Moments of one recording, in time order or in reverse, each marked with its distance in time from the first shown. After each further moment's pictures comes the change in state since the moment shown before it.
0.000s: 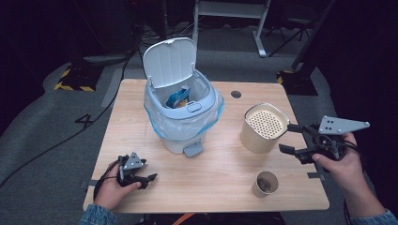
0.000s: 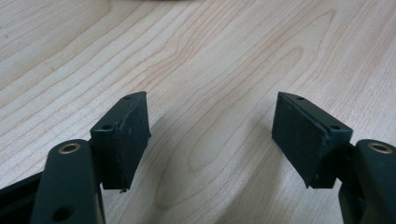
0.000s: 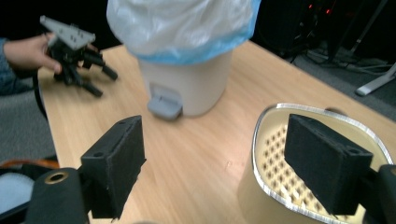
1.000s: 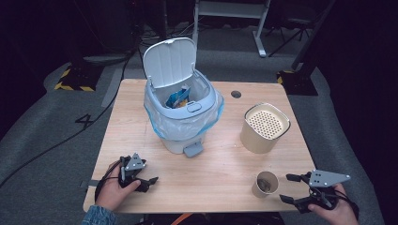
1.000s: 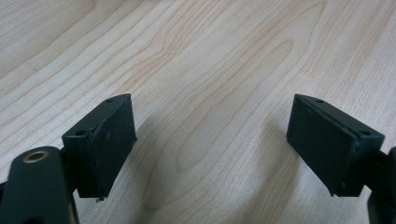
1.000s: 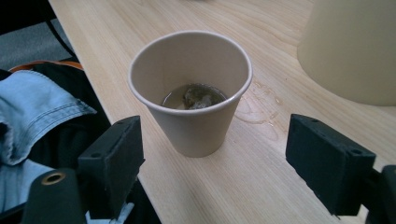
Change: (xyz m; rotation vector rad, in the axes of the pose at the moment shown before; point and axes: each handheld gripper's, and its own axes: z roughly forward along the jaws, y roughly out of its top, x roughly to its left) left arm -0.003 0.001 0.002 0.022 -0.020 0.020; right arm 0.042 -0.150 0.007 0.166 0.050 0.063
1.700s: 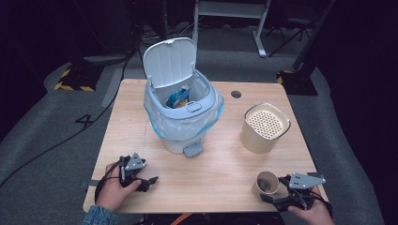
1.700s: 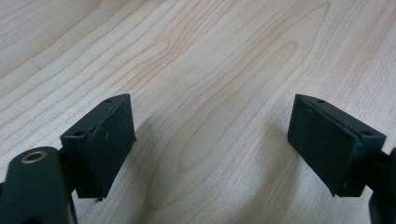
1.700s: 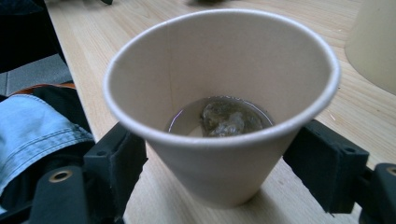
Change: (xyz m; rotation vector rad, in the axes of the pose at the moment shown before) left arm 0.000 0.000 0.000 0.000 0.007 -0.010; right arm 0.007 -0.020 0.061 -0.114 0.046 0.043
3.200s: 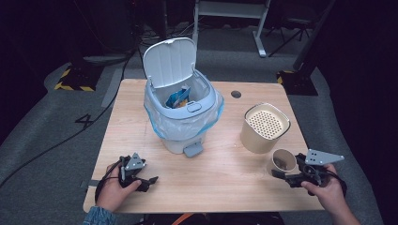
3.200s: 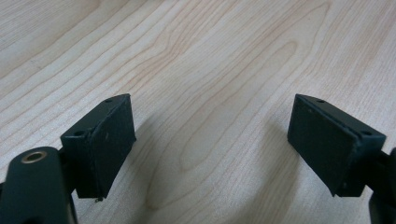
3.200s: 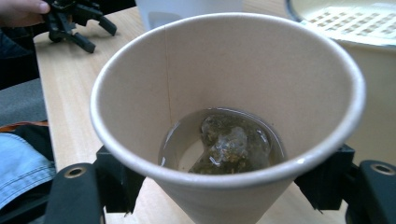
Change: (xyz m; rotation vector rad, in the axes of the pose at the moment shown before) left arm 0.000 0.000 0.000 0.000 0.000 0.000; right arm -0.048 0.053 -0.033 -0.075 -0.030 -0.025
